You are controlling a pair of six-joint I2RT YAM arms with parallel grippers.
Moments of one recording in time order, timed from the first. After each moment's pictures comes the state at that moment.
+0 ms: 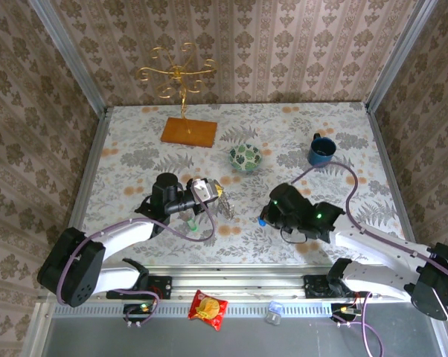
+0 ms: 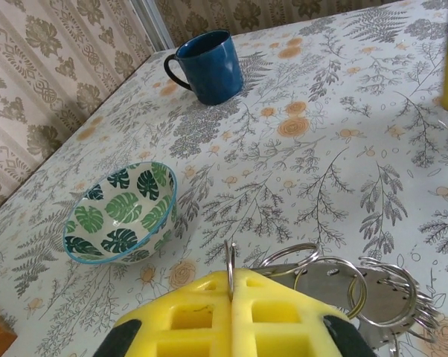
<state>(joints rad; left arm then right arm) -0.59 1.24 0.44 0.48 0.58 0.52 0.79 1.05 0.73 -0.55 0.04 1.17</state>
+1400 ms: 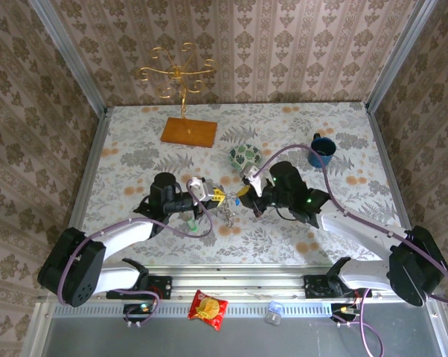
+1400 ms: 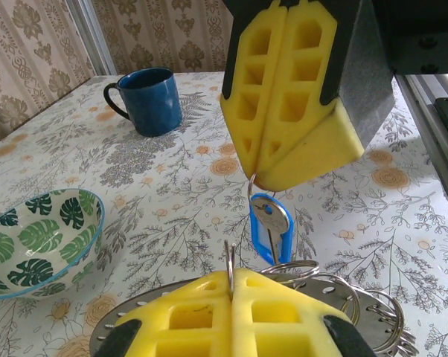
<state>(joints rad) -0.57 1.25 0.43 0.51 0.79 0.35 0.67 1.24 0.77 -0.08 -0.39 -0.07</state>
